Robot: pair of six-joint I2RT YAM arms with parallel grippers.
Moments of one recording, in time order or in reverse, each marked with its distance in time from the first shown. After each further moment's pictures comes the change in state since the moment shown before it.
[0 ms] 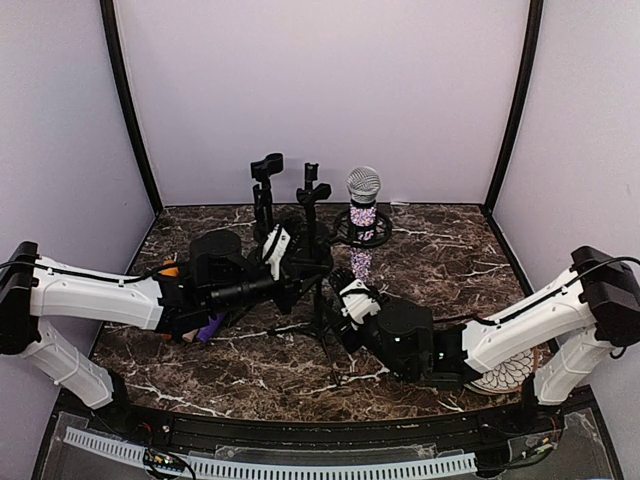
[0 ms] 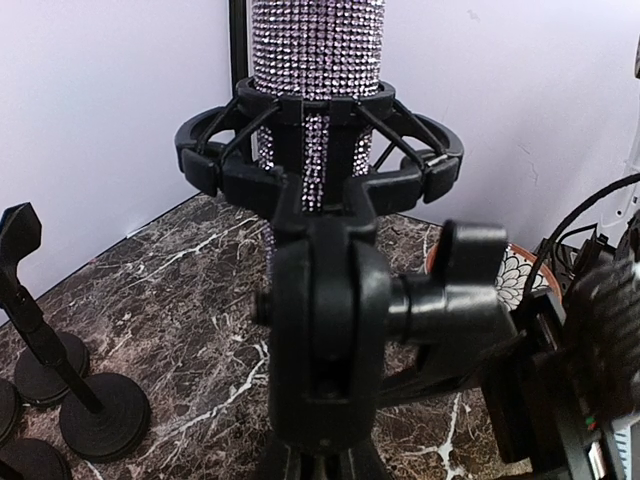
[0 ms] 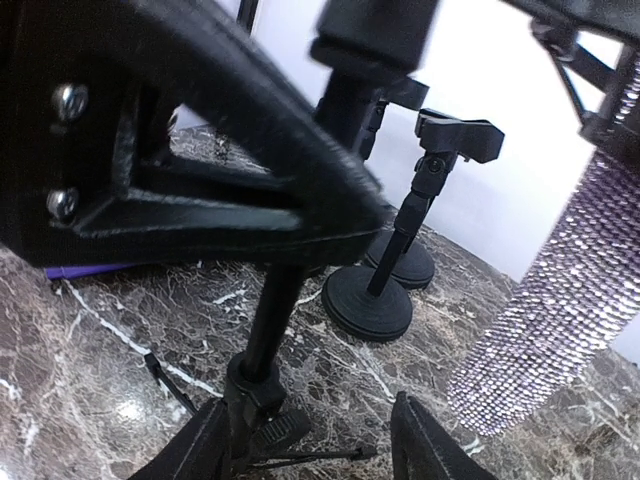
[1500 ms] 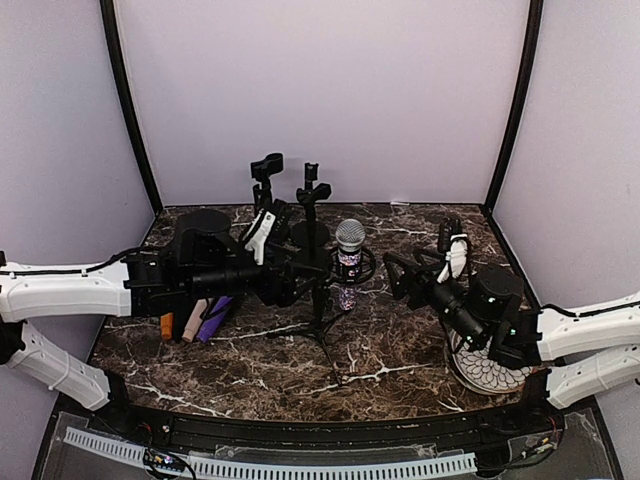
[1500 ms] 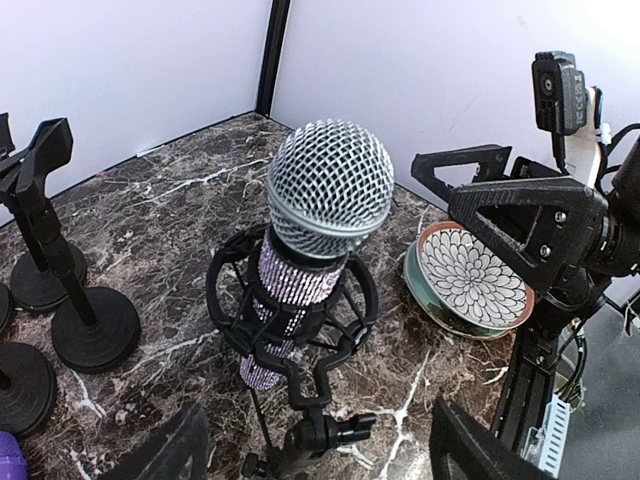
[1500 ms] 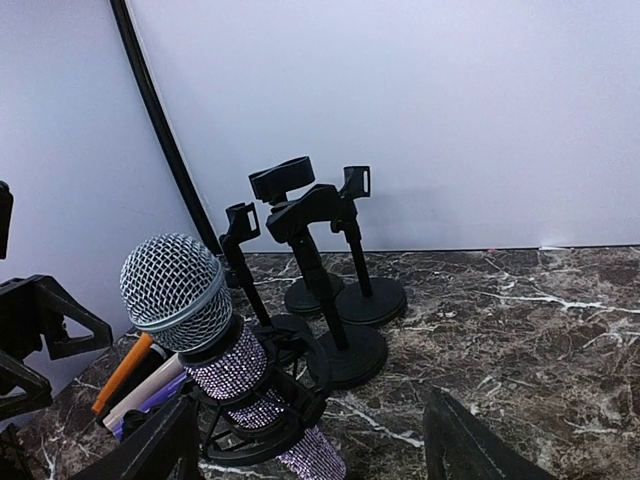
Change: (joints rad) left arm -0.001 -0.148 0.103 -0.397 -0.051 -0.195; right arm -0.235 -0.513 -0.257 -0.011 -0.168 0.409
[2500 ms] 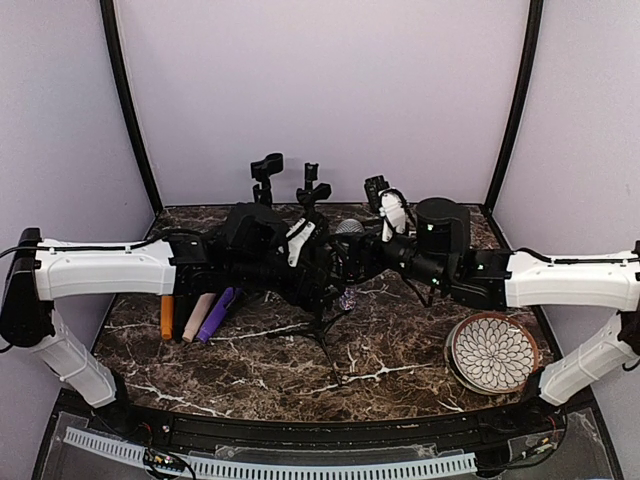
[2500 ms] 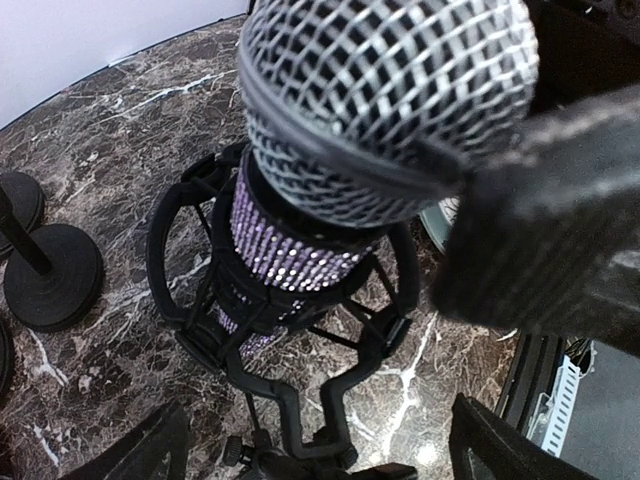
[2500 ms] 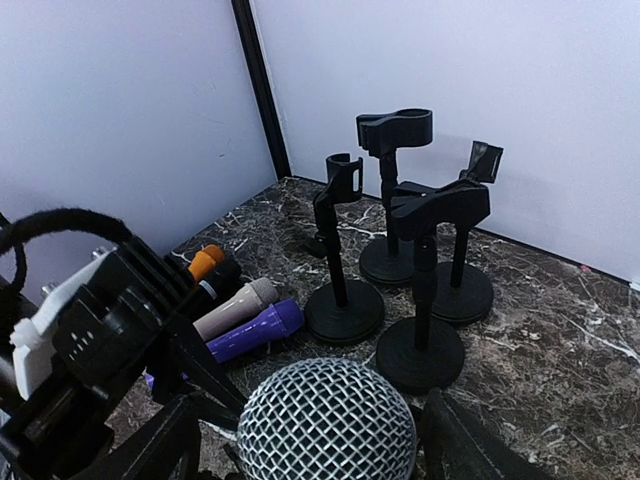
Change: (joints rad) left arm 0.021 0.239 0.236 -0.237 0.097 -0.018; right arm -0.100 0.261 0.484 -0.433 -0.367 -0.072
